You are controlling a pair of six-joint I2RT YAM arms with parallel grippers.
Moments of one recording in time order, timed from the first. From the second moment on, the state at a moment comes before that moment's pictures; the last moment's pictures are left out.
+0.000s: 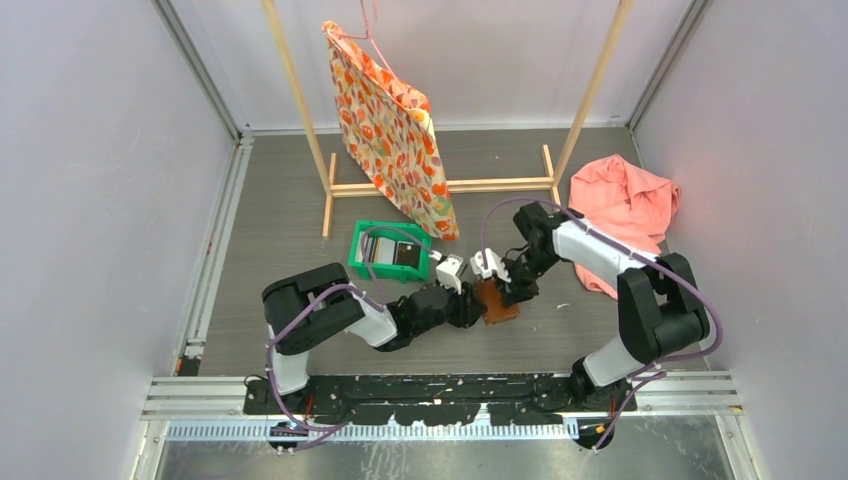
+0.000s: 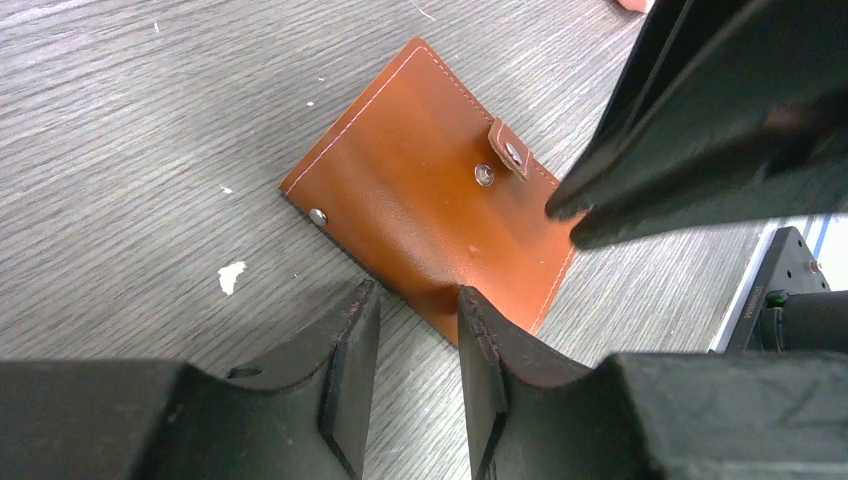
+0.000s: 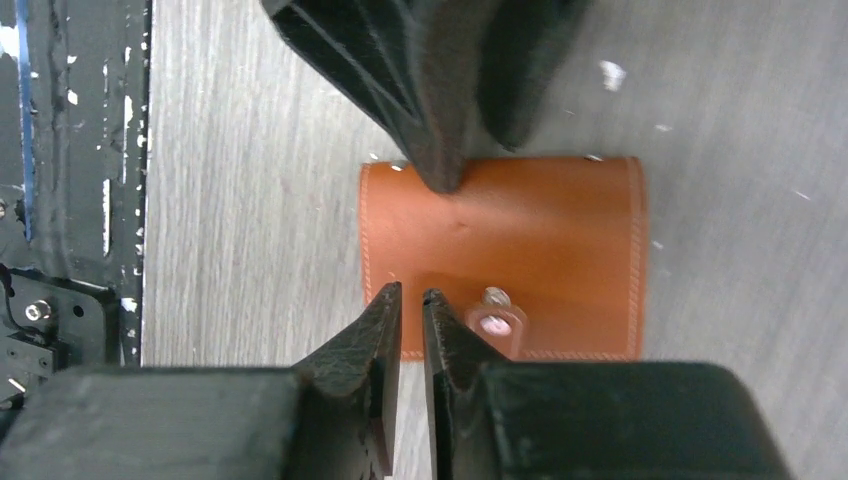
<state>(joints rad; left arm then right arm) -1.13 1.88 0.62 0.91 -0.16 -0.63 0.38 1.54 0.93 -0.97 -0.65 -1.37</state>
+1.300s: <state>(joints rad) -1.10 1.90 0.64 0.92 -0.10 -0.58 0.29 1.66 1.02 -0.97 -0.66 -1.37</state>
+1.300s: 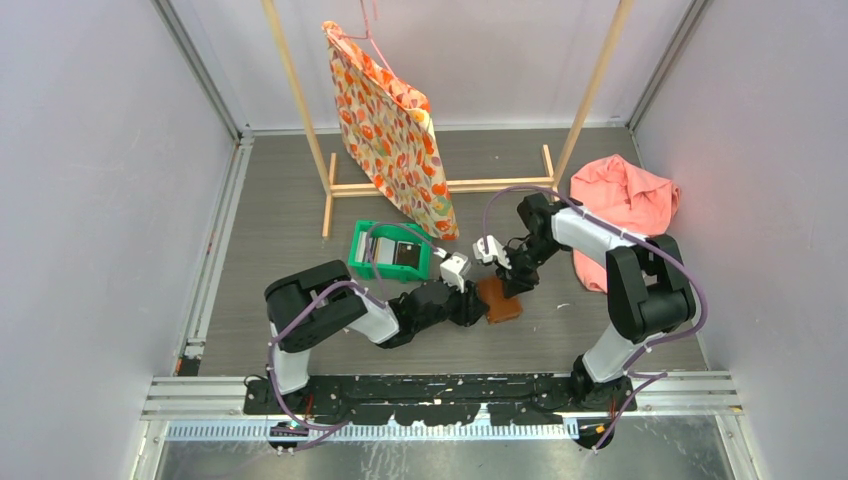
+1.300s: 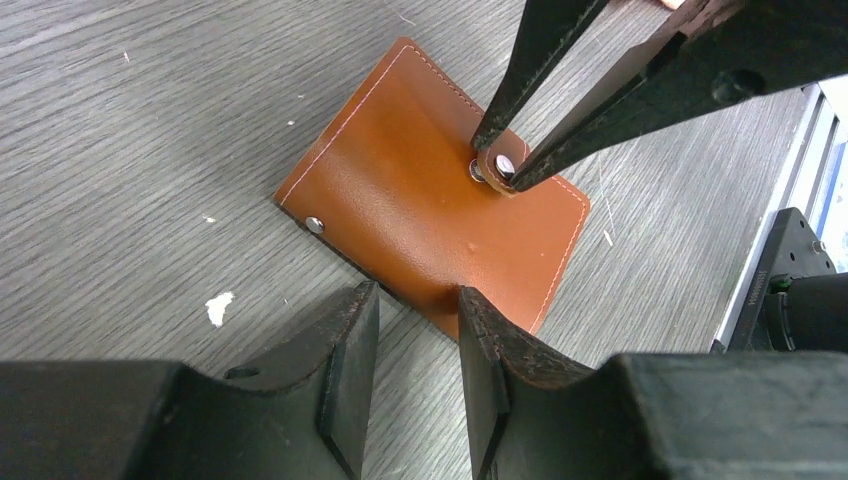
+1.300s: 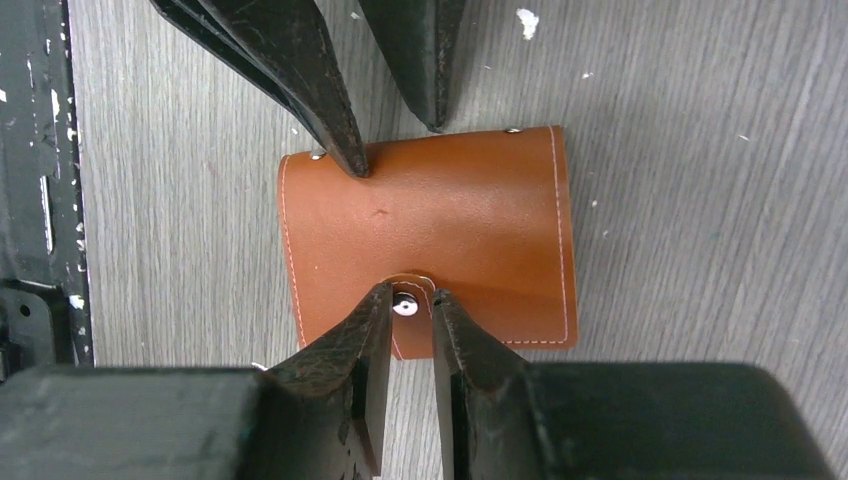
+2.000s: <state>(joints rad) -1.09 1.91 0.65 0.93 -0.09 -0.59 0.27 1.65 1.04 -1.00 -0.60 -1.39</state>
